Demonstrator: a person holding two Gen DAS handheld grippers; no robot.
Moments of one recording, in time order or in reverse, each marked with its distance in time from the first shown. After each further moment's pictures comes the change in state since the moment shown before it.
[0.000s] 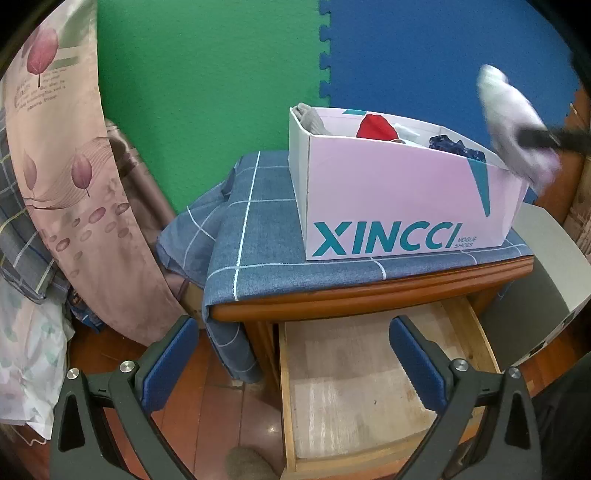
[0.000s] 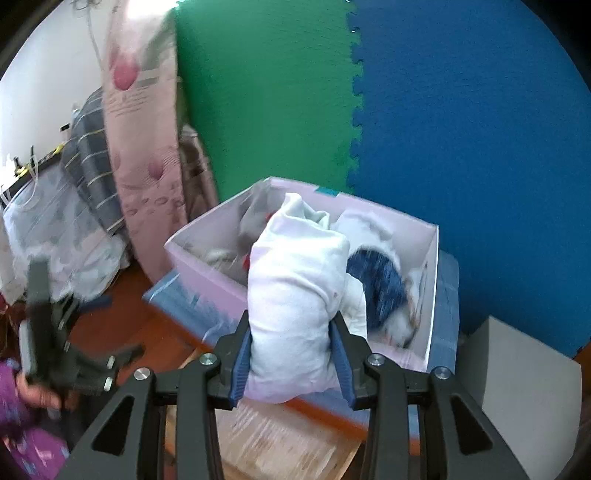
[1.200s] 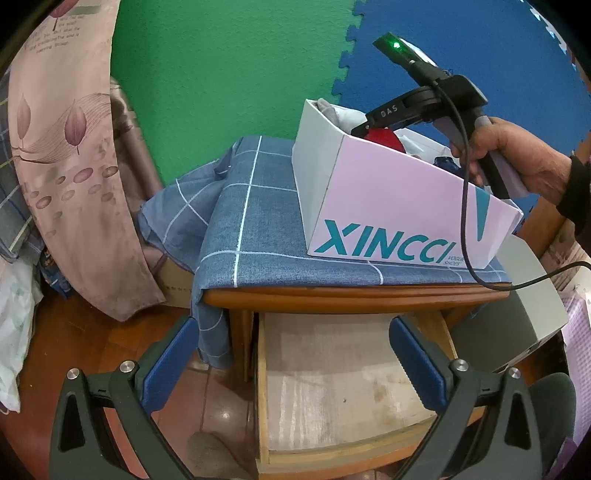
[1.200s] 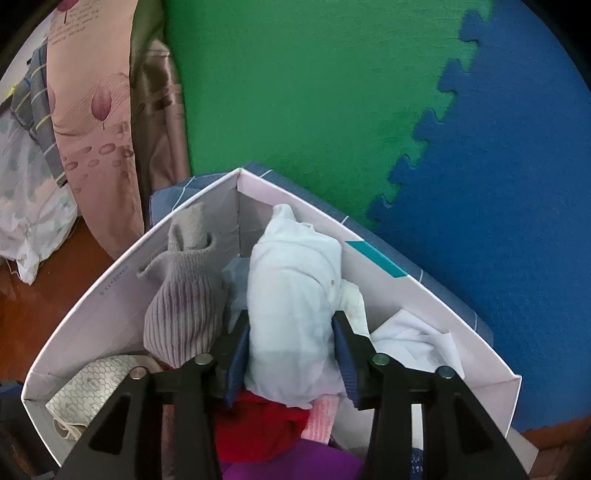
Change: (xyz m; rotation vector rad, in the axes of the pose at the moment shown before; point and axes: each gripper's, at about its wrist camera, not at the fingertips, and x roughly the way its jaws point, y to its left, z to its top) left arm 0.007 0.029 0.001 -0.145 0.044 -0.123; right arm 0.223 0.024 0.123 -0.163 0.284 -0.067
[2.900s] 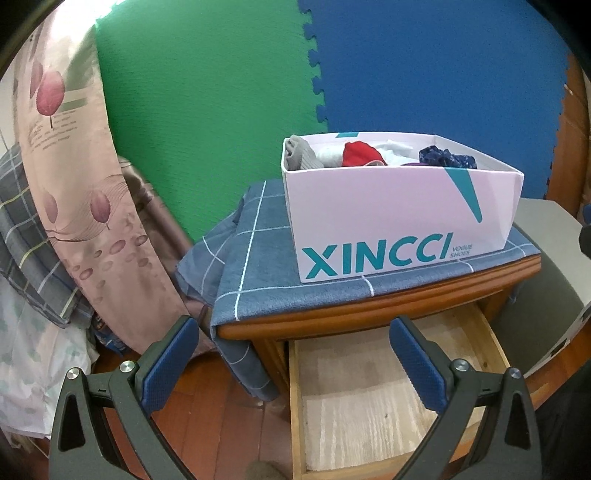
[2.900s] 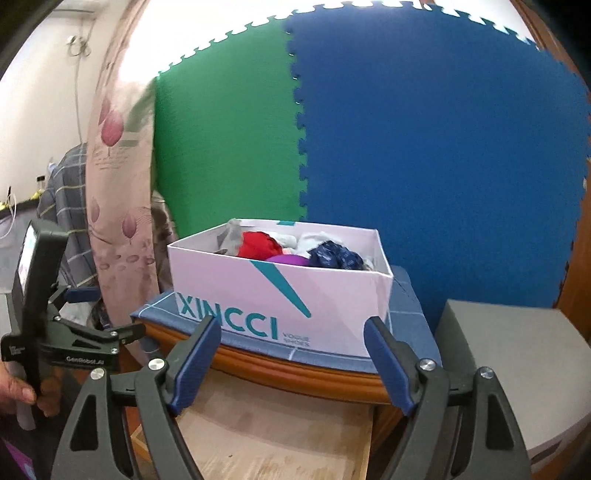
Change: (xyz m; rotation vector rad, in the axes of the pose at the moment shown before) left arm -0.018 -0.062 -0.010 0.215 -0.148 0.222; right arm -0.196 0.073 -0.318 0.304 -0.634 -0.152
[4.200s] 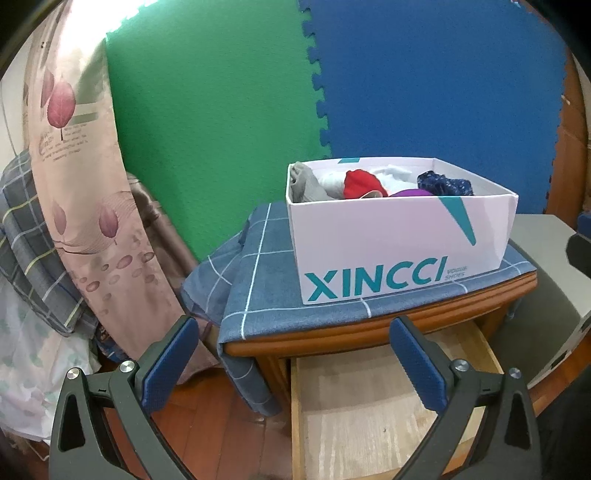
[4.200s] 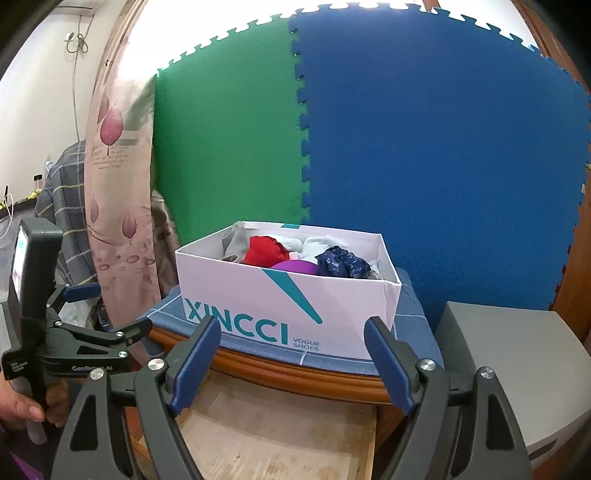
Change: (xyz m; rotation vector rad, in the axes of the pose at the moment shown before) left arm -0.017 0.001 0.008 -0.008 -0.072 0.014; right arm -0.002 0.010 0.011 0.017 0.014 -0.034
